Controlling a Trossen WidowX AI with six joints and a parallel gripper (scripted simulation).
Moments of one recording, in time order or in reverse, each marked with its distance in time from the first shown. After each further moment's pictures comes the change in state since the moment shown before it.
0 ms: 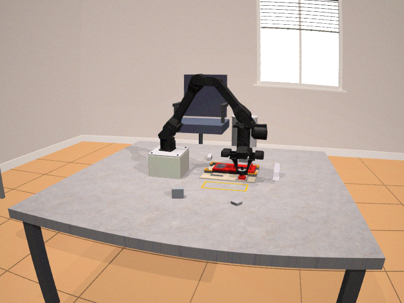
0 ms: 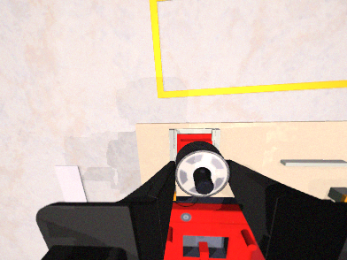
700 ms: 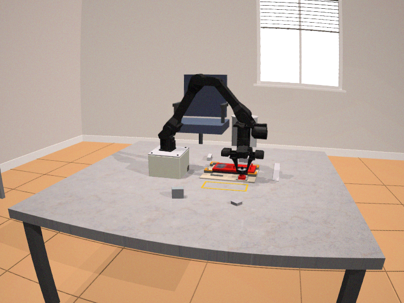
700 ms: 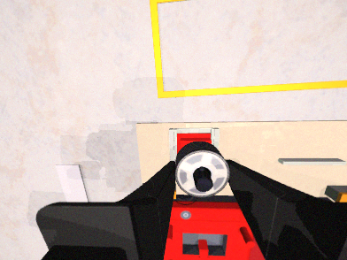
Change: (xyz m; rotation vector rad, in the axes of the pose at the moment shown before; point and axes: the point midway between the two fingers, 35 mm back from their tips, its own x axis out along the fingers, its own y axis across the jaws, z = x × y) arm -0.004 0.001 0.000 0.000 0.000 0.000
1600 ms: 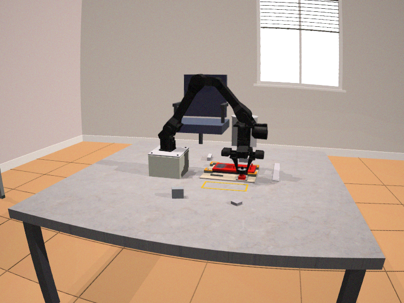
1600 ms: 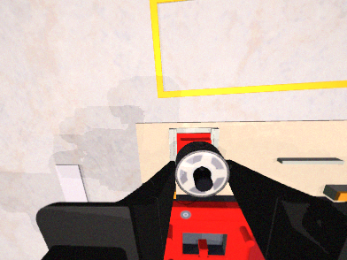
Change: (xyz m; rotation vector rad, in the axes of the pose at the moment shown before) arm -0.003 0.001 0.000 0.000 0.000 0.000
